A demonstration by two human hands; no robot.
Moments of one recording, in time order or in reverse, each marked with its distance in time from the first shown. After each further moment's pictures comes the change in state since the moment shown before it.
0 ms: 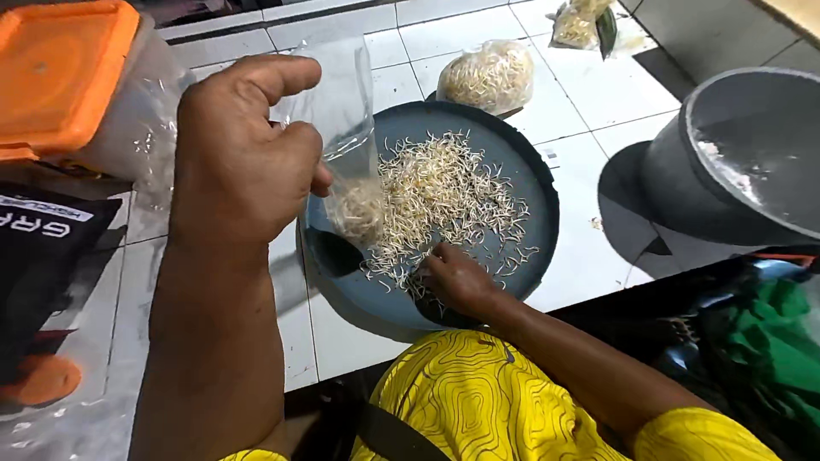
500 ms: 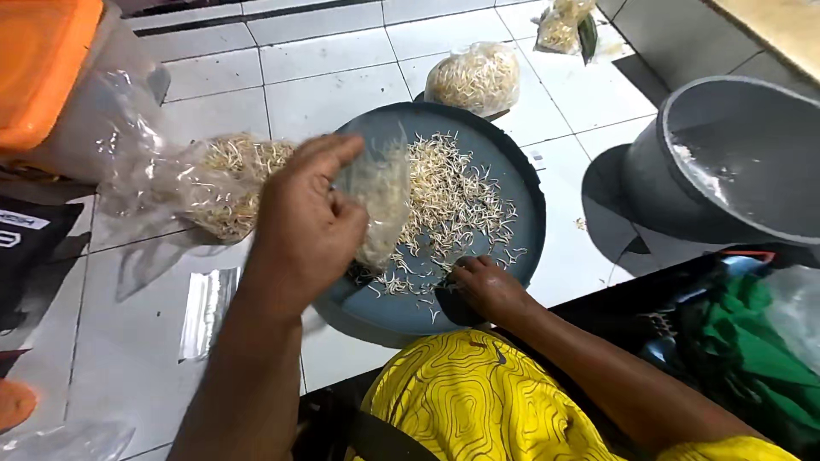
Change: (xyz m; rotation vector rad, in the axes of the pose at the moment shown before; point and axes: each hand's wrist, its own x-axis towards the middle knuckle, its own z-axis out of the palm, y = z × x) left_hand -0.035 -0.014 0.042 -0.053 -0.135 0.069; right_hand -0.048 0.043 -0.019 -0.145 -0.054 0.061
